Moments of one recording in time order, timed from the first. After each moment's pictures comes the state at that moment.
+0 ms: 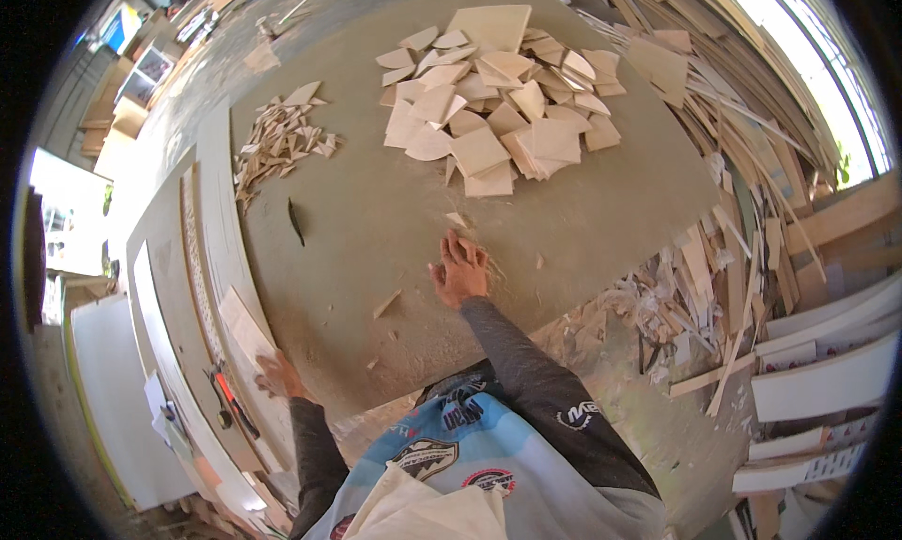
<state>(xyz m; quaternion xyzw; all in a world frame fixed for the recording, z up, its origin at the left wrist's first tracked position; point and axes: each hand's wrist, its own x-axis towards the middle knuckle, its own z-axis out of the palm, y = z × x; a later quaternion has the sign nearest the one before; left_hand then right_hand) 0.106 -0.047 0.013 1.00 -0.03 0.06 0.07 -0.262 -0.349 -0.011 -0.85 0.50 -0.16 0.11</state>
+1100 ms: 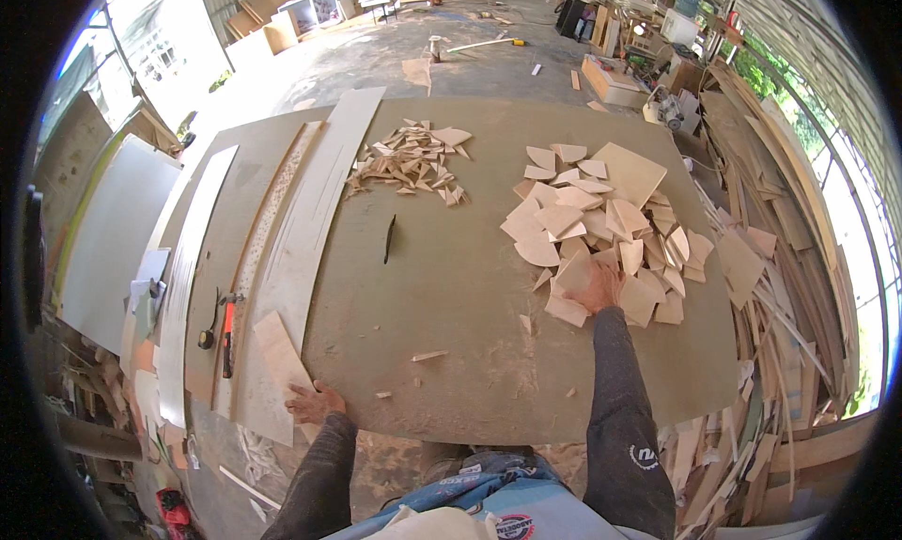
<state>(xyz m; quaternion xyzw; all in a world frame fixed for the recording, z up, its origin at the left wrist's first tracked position) -0.024 -0.043 -0.006 0.97 0.26 -0.03 -0.01 -0.304 -0.606 0.102 -0.89 0.43 -0.06 0.14</state>
